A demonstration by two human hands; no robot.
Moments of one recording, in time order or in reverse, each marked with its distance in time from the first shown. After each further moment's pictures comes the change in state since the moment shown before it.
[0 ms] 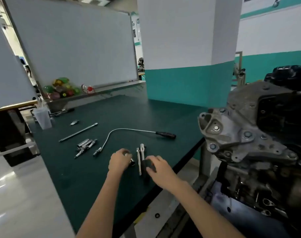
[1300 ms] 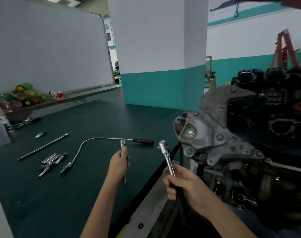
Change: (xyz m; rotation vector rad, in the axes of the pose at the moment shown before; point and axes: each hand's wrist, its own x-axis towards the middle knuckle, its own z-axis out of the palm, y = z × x) left_hand -0.015 0.064 0.045 -0.568 -0.148 0.168; right_hand -0.090 0.024 -0.092 1.280 -0.011 0.166
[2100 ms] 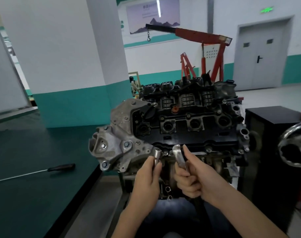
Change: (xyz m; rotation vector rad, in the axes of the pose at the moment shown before) left_hand -0.197 0.101 0.214 -0.084 -0.529 0.710; right_hand -0.190 -0.115 -0.085 -0.175 0.349 -0.026
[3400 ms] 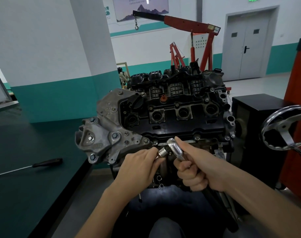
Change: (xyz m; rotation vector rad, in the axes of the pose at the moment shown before) left_hand 0.018 0.020 -0.015 0.646 -0.220 0.581; right_hand -0.027 -0.016 -0.010 -0.222 0.079 0.202
